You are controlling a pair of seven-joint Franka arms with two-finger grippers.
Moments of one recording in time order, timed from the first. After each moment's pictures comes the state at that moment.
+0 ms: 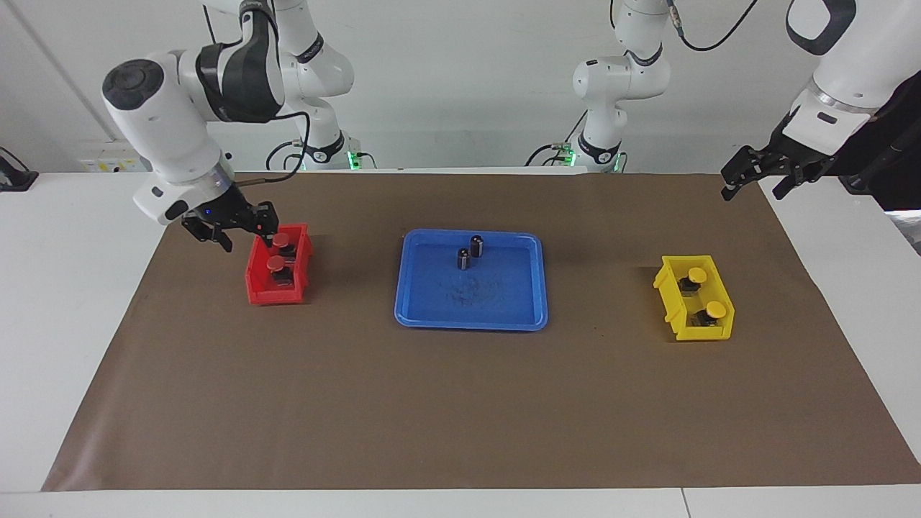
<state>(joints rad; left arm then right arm) -0.02 0.00 0.02 -1.54 -0.02 1.51 0.05 0.02 0.03 -0.04 -1.91 0.01 1.89 -0.10</state>
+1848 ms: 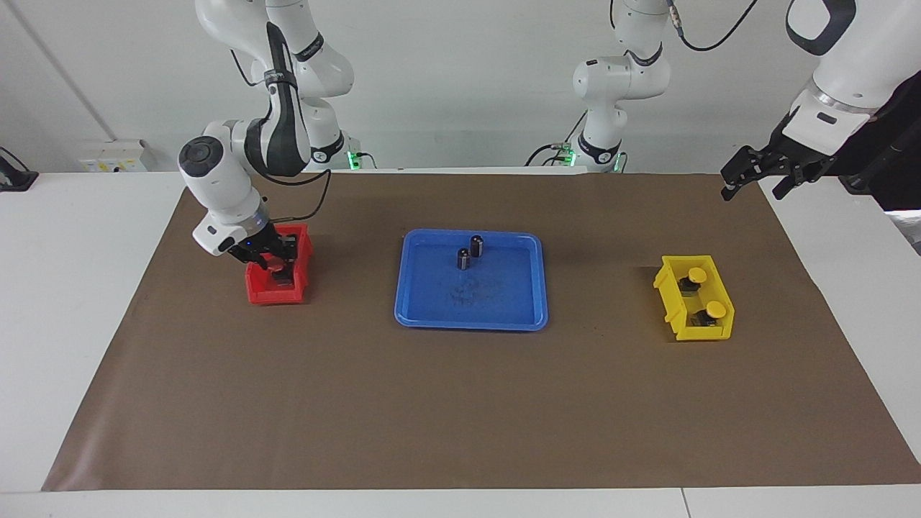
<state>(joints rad) -0.02 0.00 0.02 -1.55 -0.02 1.51 0.05 0.00 -0.03 -0.04 -2.32 0.01 2.22 -0.11</state>
